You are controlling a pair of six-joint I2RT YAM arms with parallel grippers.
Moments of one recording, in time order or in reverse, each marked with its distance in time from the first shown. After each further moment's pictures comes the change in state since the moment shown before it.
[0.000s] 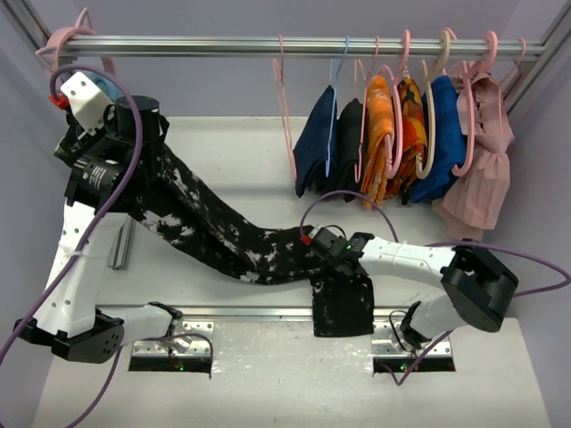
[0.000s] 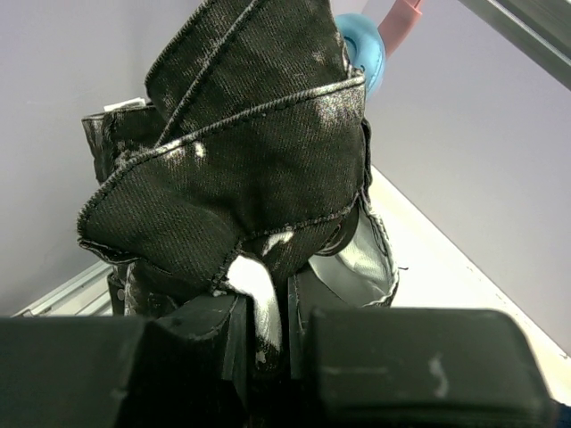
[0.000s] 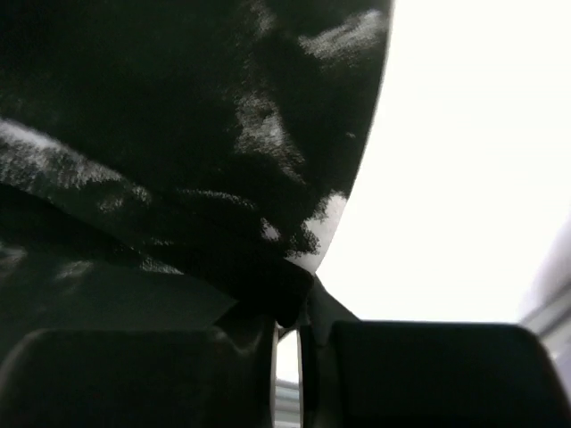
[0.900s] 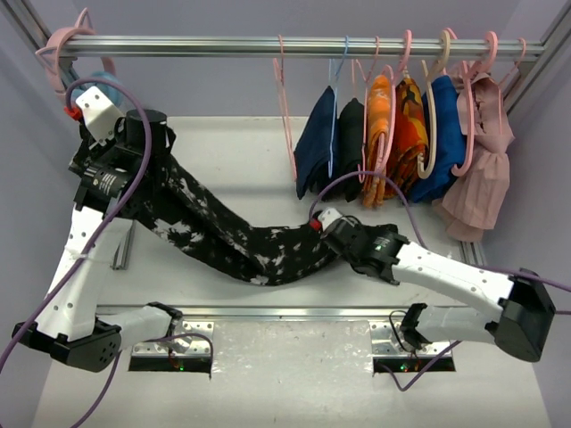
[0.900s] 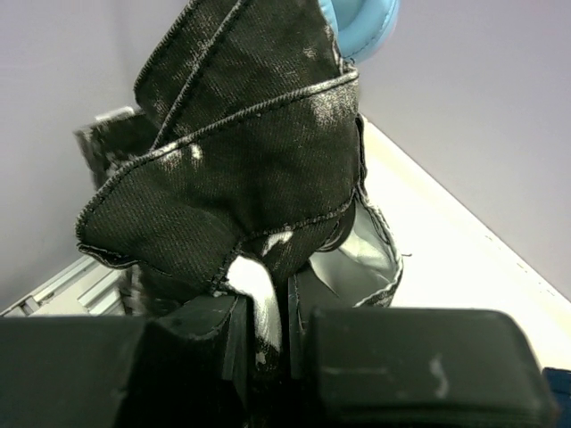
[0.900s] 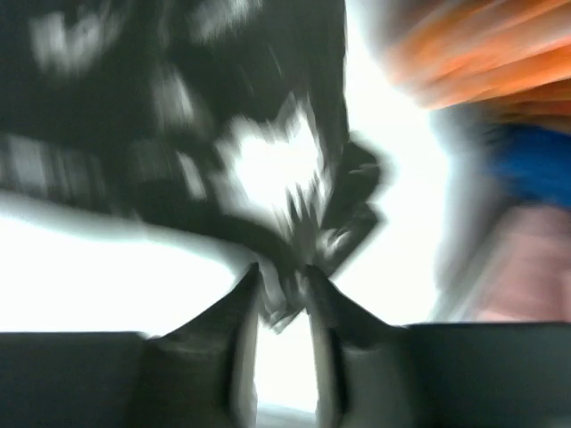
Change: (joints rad) left arm 0.007 -0.052 -0.148 0.032 0.056 -0.013; right arm 0.015 -0.274 0.058 -0.119 0.156 -0.049
